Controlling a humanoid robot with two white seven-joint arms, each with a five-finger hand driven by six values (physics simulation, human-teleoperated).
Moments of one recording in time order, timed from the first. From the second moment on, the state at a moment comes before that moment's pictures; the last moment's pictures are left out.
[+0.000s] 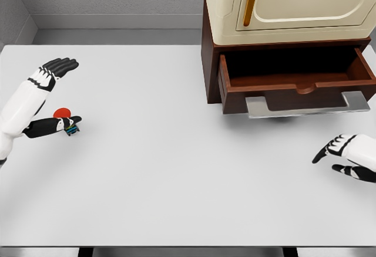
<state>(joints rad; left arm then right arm) 0.08 0.55 0.07 -1.75 -0.35 -0.61 -0.05 0.39 -1.20 0.02 -1.76 0.18 -0.61 0.13</state>
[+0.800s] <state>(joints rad) 0.13 0.67 0.00 -1.73 0.08 -0.60 -0.22 0.35 -1.20 0.02 -1.77 0.19 -0.61 0.13</state>
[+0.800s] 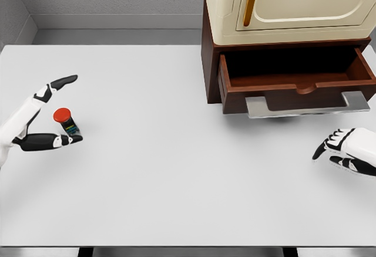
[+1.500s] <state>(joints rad) 0.02 0.63 -0.06 -1.51 0.43 -0.23 -0.37 0.34 -1.20 0.02 -1.77 0.18 -0.61 0.13</state>
